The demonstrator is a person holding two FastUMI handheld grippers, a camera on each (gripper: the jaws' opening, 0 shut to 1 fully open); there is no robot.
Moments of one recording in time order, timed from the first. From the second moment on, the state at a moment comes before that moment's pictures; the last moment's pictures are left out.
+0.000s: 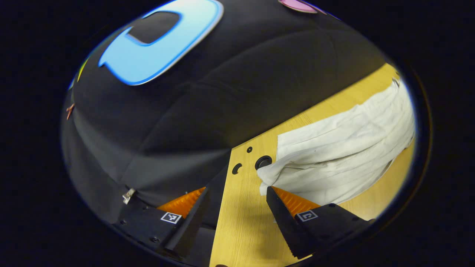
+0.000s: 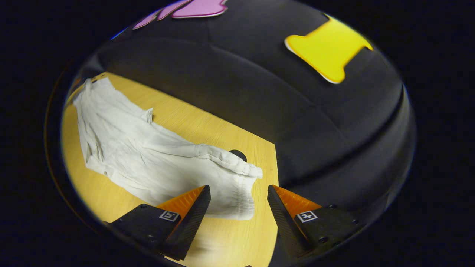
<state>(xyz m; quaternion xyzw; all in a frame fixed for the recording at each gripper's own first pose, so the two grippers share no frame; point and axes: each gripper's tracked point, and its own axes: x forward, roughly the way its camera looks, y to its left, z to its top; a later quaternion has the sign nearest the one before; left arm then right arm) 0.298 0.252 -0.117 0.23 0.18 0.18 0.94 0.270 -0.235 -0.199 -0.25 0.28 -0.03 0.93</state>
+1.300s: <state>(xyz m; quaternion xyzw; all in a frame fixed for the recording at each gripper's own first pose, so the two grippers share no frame) 0.063 0.232 -0.122 0.02 0.17 0.19 0.97 0.279 -0.274 -0.260 0.30 0.23 -0.24 0.90</state>
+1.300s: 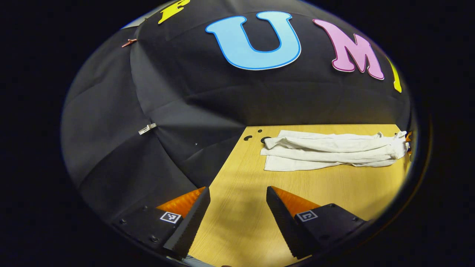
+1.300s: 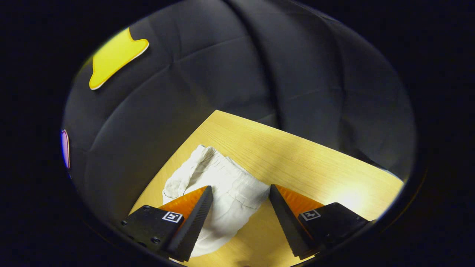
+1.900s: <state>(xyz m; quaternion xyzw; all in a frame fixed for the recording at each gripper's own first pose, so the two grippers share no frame) 0.073 0.203 -0.136 -0.03 0.18 0.17 0.97 0.271 -0.279 -0.272 0.27 0.25 -0.28 0.89</state>
